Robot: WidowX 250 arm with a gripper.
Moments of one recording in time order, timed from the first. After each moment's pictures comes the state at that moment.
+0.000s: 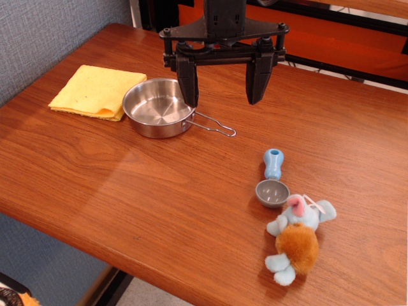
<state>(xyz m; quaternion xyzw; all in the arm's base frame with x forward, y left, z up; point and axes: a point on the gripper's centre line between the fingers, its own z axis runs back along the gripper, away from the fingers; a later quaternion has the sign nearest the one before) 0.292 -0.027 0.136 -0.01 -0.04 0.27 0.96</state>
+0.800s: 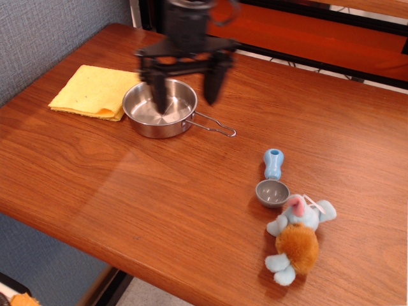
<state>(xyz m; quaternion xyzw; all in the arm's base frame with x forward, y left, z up) 0.311 0.040 0.095 0.04 -0.01 0.45 0.89</state>
